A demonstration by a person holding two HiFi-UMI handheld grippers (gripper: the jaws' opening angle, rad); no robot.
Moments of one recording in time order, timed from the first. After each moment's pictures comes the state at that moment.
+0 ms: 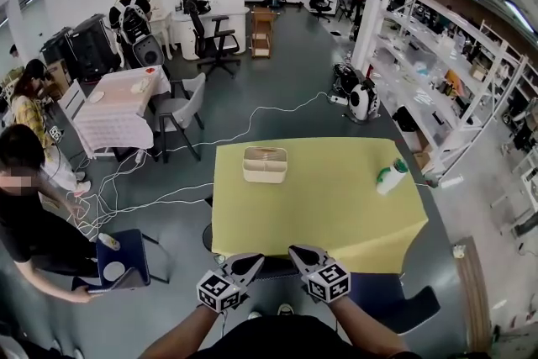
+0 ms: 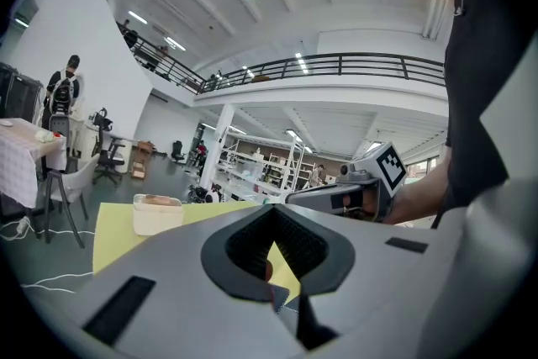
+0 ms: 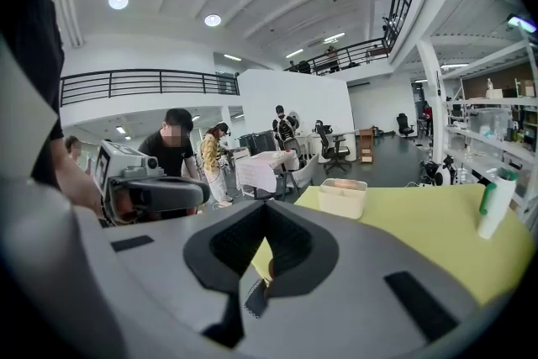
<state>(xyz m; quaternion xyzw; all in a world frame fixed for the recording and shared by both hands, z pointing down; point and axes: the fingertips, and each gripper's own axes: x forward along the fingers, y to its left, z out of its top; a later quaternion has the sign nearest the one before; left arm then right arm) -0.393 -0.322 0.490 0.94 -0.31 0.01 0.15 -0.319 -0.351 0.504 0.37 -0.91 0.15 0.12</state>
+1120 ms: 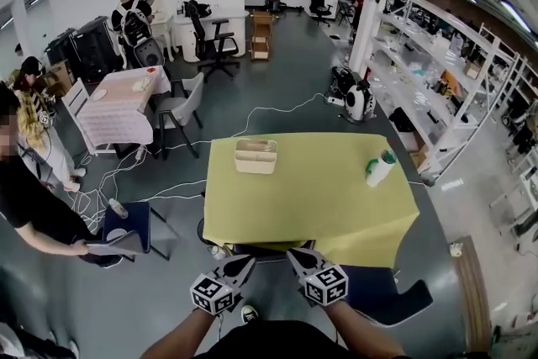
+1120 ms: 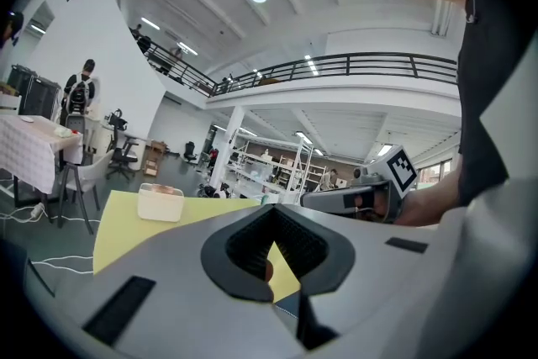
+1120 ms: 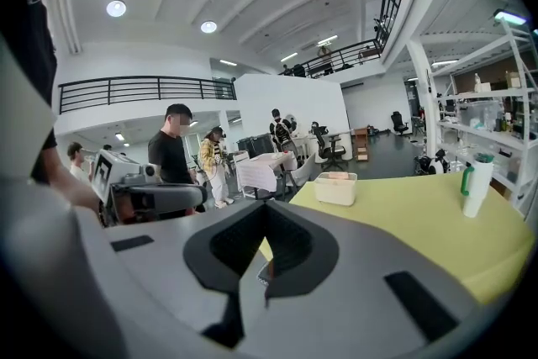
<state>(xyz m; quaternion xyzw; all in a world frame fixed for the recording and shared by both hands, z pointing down) -0.370 -0.242 0.502 0.92 -0.35 0.00 0.16 -0.274 -0.266 0.510 0.38 -0.90 0.17 0.10</state>
